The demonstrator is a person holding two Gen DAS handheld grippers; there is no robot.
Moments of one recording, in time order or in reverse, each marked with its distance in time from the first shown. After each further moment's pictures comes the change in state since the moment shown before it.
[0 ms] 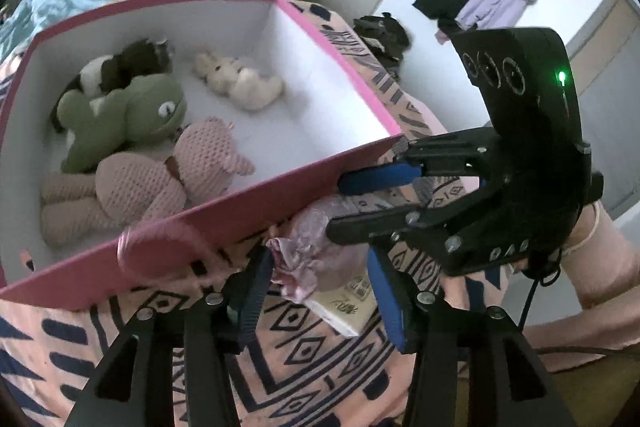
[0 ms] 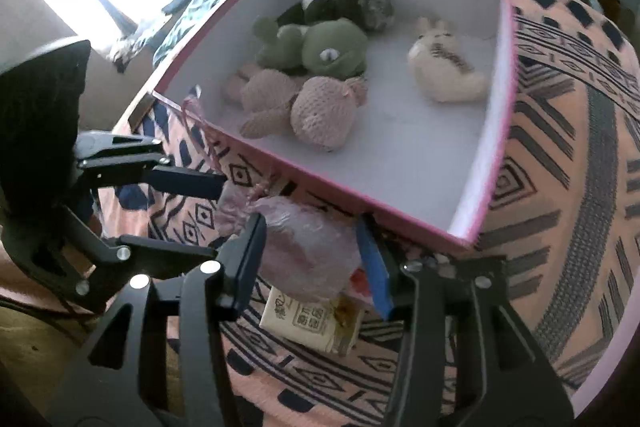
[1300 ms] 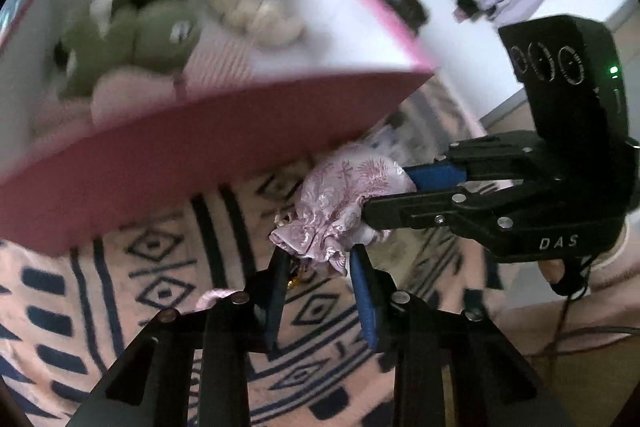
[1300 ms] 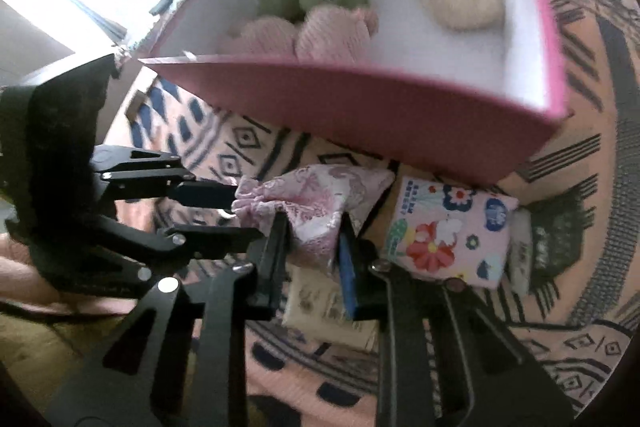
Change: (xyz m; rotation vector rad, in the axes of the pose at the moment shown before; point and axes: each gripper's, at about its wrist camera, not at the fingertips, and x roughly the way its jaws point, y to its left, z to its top) left arm 0.012 -0.002 -0.034 -0.031 0.086 0.013; right arm 0.009 0.002 -0.032 0.136 0.033 0.042
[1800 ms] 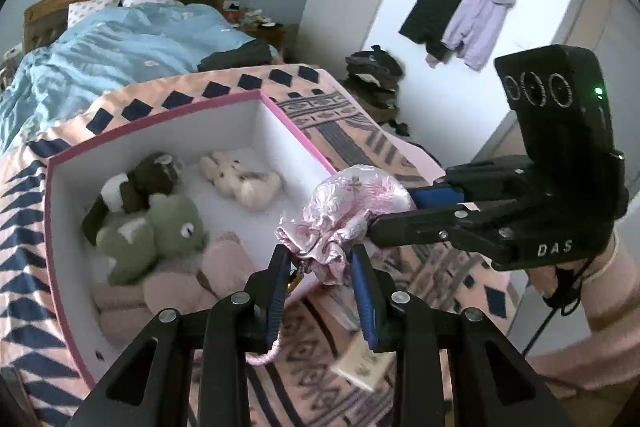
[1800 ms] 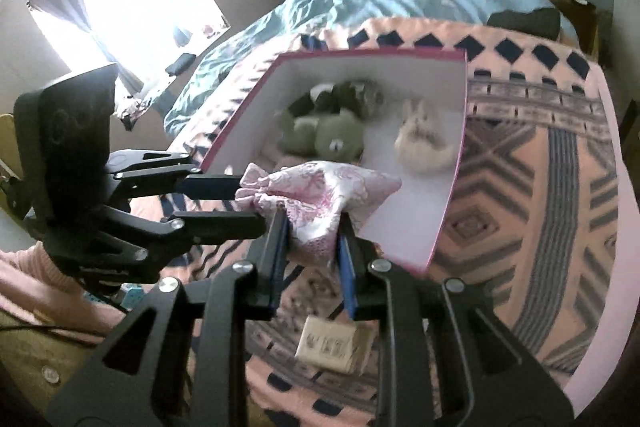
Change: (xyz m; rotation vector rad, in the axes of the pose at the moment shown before) left arm -0.068 -0.028 0.092 0.164 -0.219 0.057; right arm -0.099 0.019 0.047 -0.063 -0.270 -0.022
